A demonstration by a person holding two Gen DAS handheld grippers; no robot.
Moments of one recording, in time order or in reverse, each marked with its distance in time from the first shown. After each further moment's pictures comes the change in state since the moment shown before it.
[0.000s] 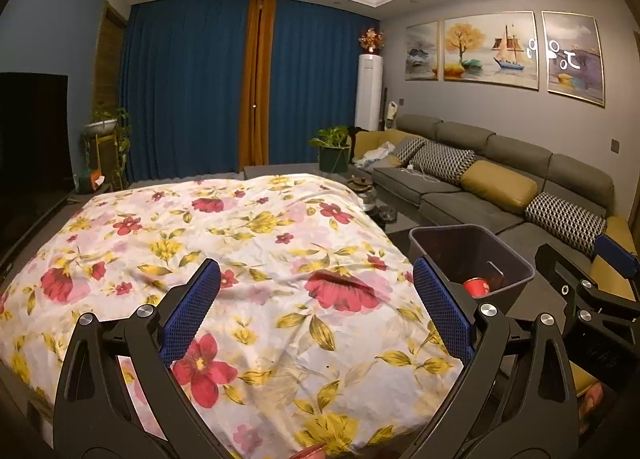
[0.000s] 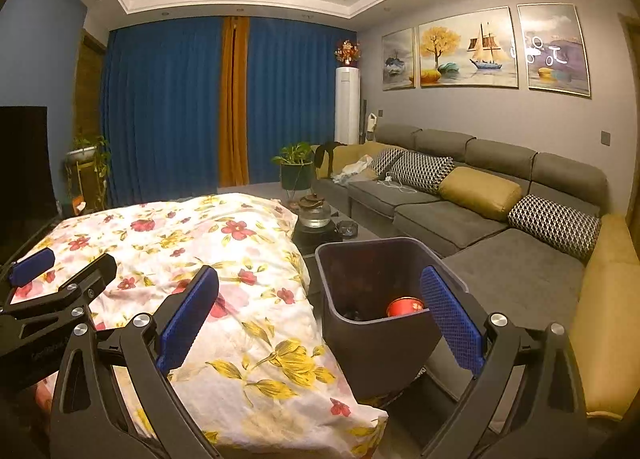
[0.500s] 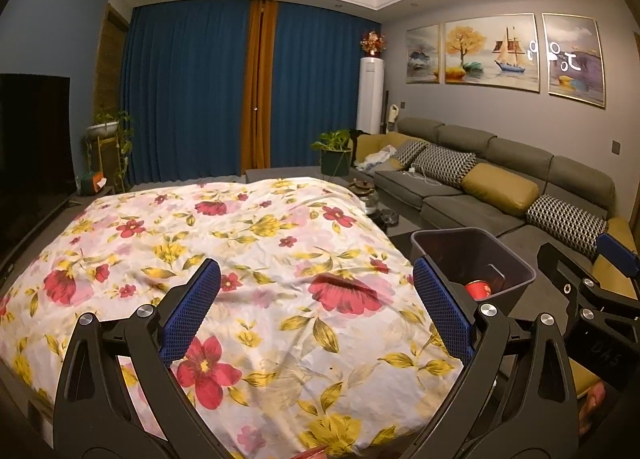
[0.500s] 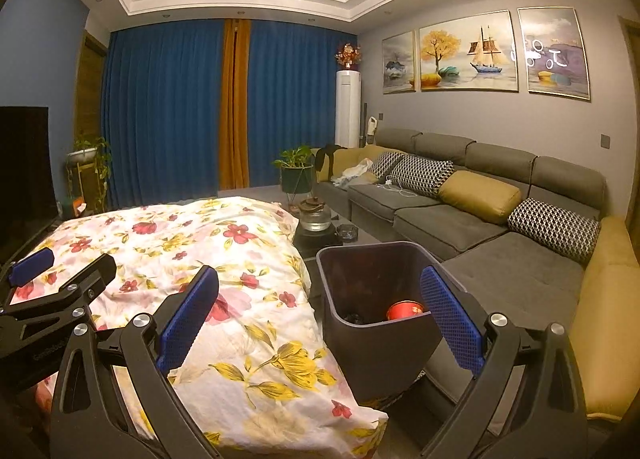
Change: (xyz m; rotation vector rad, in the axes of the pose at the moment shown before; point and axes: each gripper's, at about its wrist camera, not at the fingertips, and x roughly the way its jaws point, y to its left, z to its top) left arm -0.003 0.001 0.001 0.001 -0.007 0.007; right arm -0.003 0.000 0.000 0.001 -0.008 0.001
